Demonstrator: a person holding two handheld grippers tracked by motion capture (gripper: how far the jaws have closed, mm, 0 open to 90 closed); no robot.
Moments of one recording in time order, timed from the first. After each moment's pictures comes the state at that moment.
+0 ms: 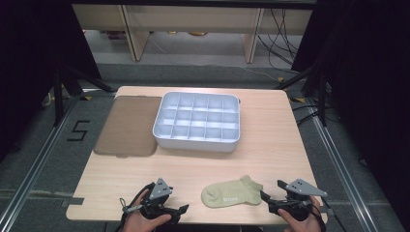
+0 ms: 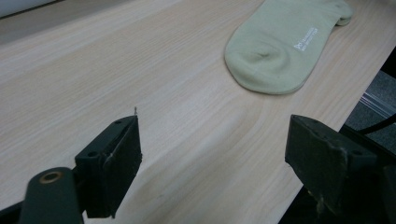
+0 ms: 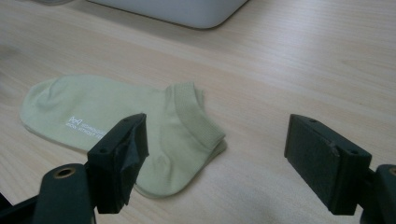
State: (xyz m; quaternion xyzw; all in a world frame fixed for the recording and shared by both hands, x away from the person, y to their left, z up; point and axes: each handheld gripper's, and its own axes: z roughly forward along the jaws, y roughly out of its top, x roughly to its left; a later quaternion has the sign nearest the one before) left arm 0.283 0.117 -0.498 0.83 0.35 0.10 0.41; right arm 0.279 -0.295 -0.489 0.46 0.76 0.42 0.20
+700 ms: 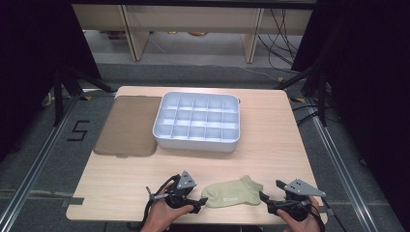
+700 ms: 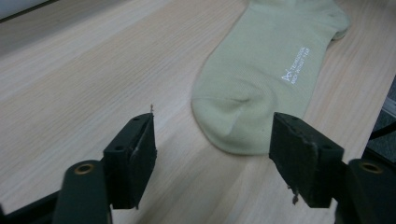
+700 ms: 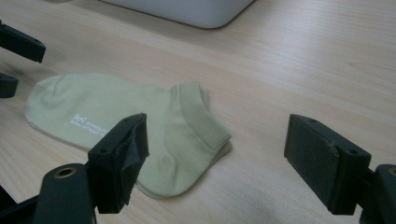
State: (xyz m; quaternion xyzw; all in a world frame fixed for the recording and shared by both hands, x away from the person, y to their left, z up) left arm 0.313 0.057 -0.505 0.86 0.32 0.07 0.40; right arm 0.279 -0.292 -0.490 0.44 0.76 0.43 0.20
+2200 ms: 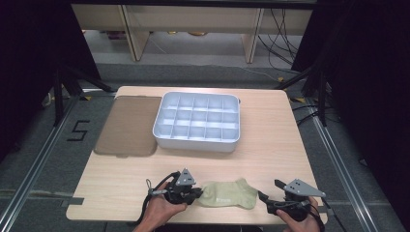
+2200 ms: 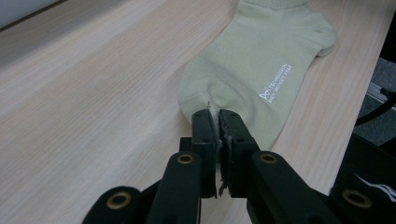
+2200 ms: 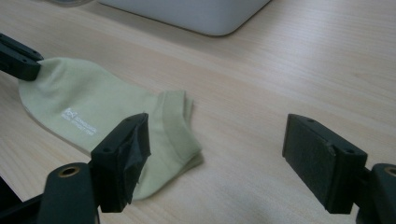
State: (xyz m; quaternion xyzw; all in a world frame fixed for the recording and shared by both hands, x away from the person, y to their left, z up) left arm 0.317 0.070 -0.494 0.87 0.30 0.06 0.39; right arm 0.278 -0.289 -0.487 0.44 0.76 0.44 0.19
